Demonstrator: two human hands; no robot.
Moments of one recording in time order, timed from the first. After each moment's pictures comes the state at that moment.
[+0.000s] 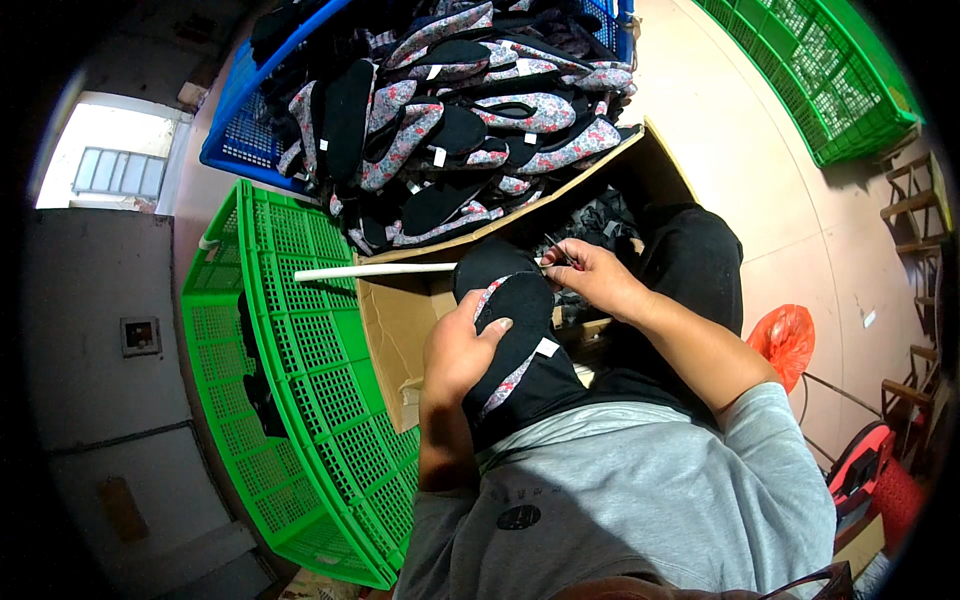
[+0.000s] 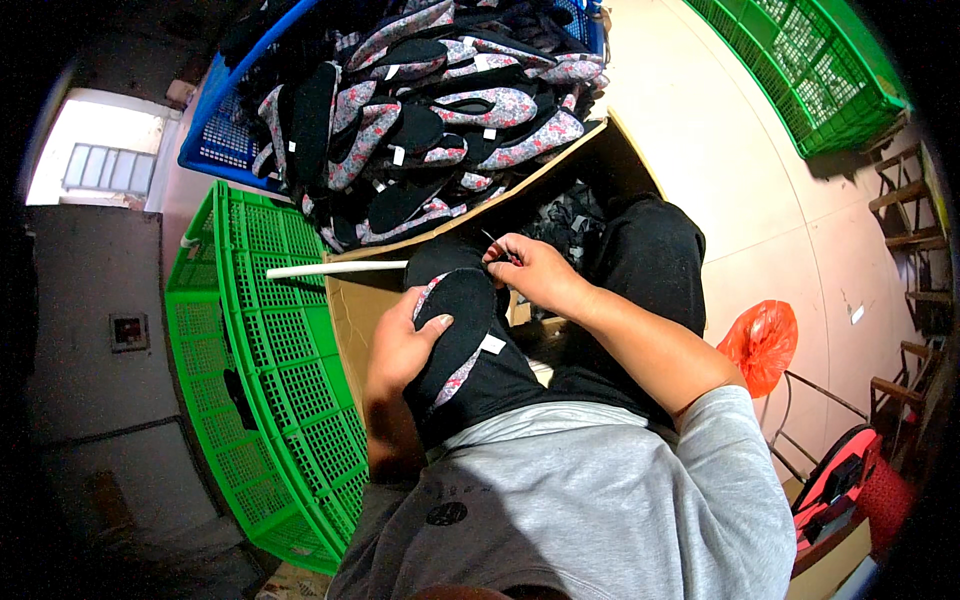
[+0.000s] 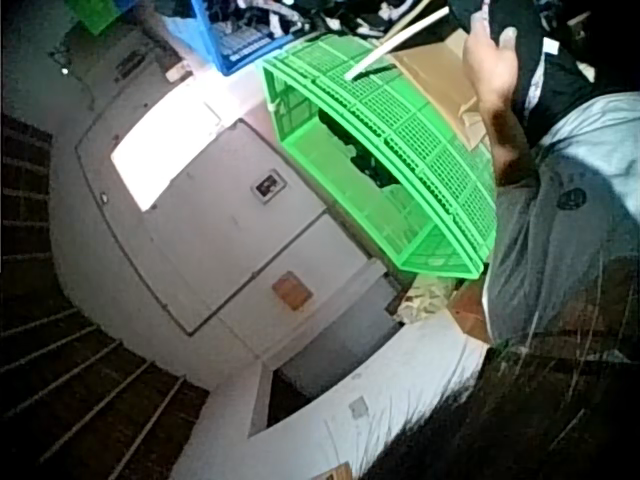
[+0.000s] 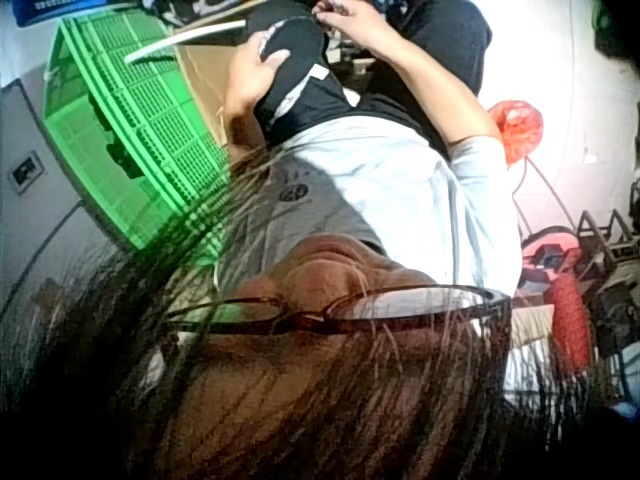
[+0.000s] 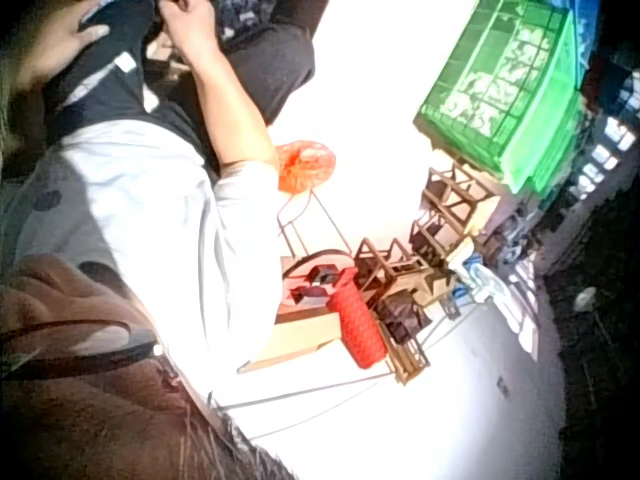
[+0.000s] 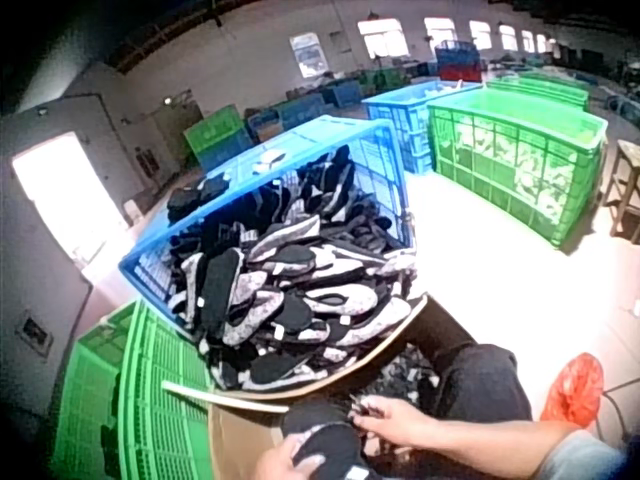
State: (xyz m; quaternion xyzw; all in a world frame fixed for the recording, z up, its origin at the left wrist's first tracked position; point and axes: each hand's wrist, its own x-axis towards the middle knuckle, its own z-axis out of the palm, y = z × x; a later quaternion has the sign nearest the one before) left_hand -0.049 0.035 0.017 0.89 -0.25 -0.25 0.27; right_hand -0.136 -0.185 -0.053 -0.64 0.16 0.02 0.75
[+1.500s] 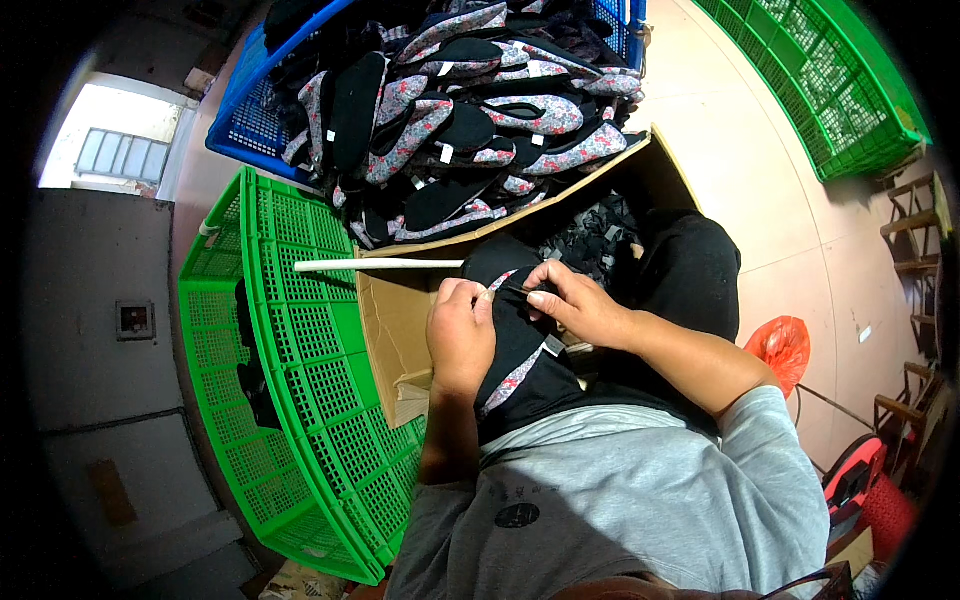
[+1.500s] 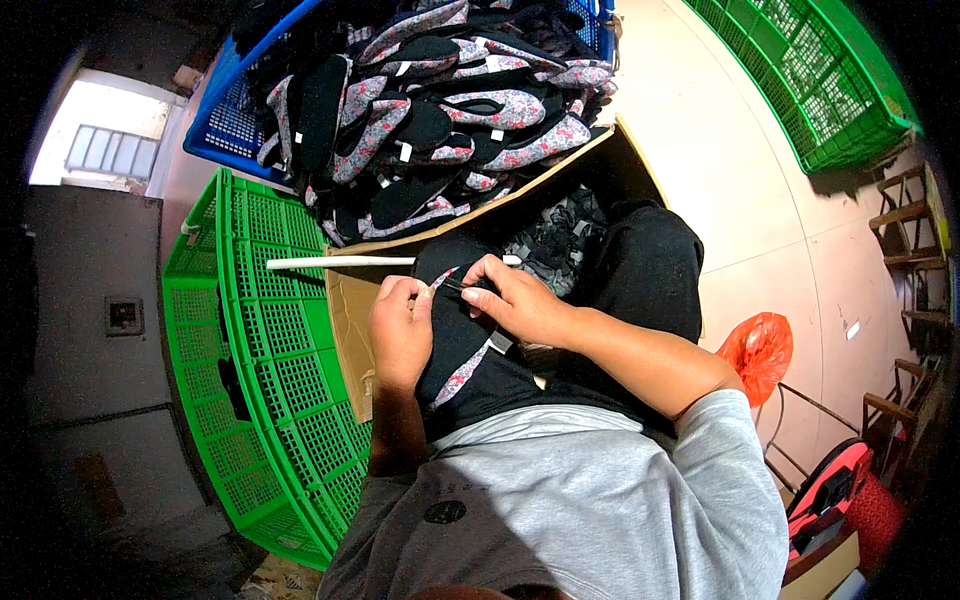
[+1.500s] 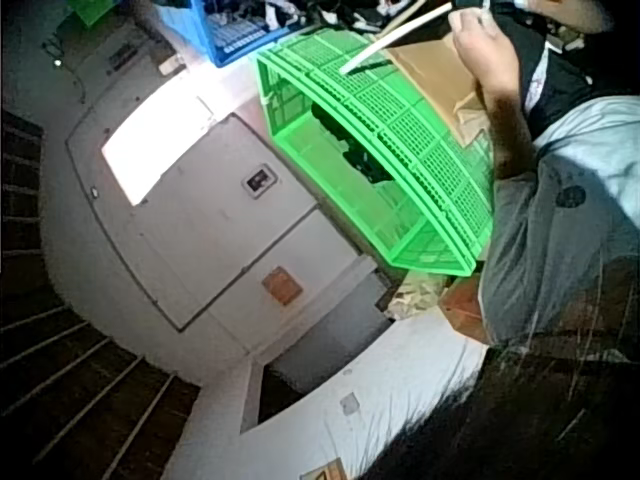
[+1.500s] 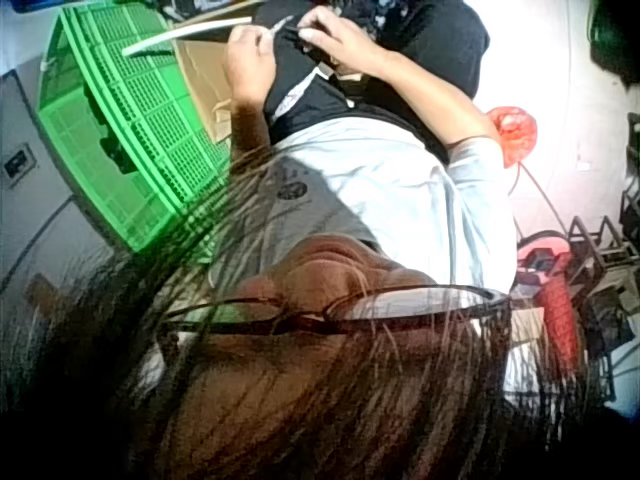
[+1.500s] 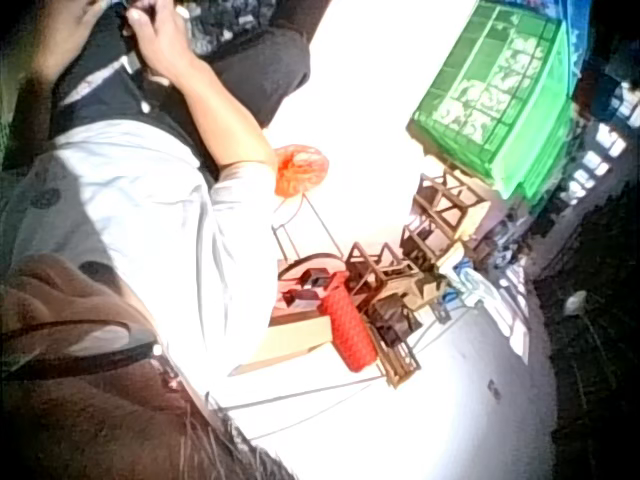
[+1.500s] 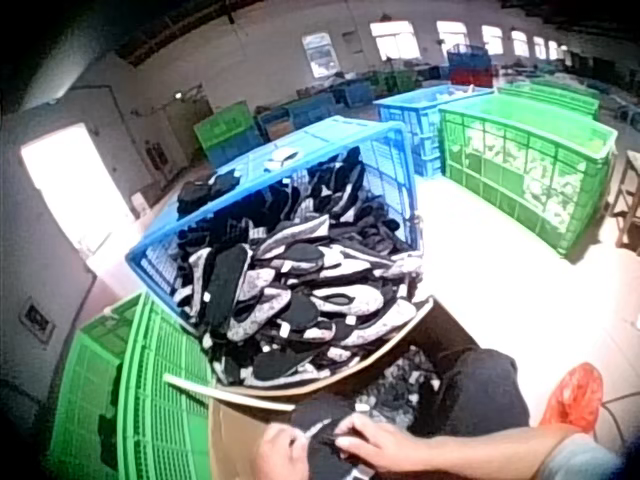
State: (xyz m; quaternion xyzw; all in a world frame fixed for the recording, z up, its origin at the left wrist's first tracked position) left_hand -0.056 0.021 0.013 0.91 -0.28 -0.01 0.31; right_hand -0.146 -0.160 -0.034 -0.74 0.01 -0.01 0.68
